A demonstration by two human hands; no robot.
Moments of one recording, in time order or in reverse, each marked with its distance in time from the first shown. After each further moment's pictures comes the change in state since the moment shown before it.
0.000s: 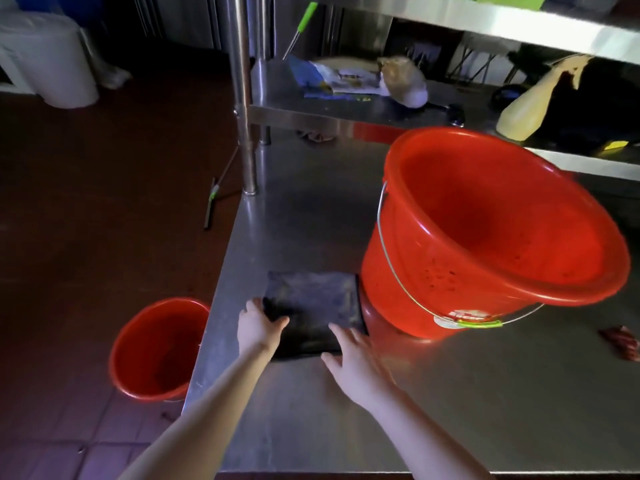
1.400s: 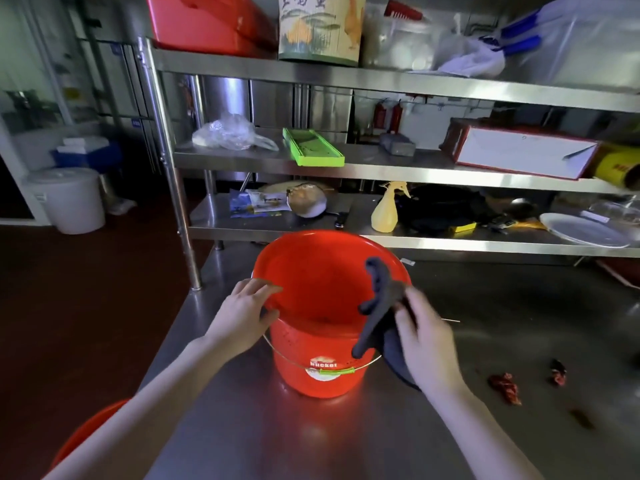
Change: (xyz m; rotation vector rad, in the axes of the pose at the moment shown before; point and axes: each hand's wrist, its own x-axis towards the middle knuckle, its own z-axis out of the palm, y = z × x) left_hand -0.167 0.252 -0.047 0.413 0.142 0.930; right_hand -0.145 0.151 -0.286 0.398 0.836 -0.215
